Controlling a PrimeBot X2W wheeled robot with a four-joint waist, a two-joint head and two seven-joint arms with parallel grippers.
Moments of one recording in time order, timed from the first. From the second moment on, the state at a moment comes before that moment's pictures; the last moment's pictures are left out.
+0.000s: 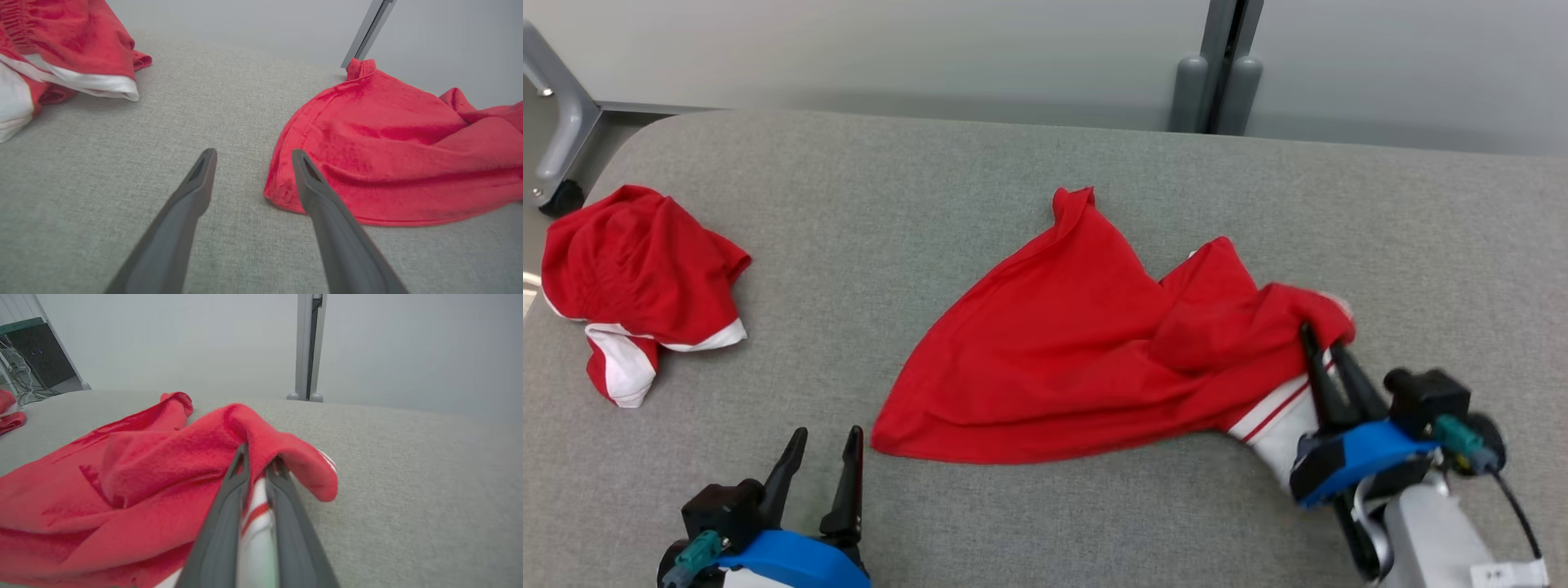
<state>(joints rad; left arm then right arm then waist) -0.11 0.23 -0.28 0.46 -0.50 -0.13 -0.26 -0.30 -0.05 0.01 0.51 0.08 0.13 -0.26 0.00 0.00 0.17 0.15</state>
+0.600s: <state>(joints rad) -0.14 0.25 -0.37 0.49 -0.56 -0.13 -0.26 -0.48 -0.05 0.17 0.67 -0.03 0.13 -0.26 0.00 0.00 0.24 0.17</state>
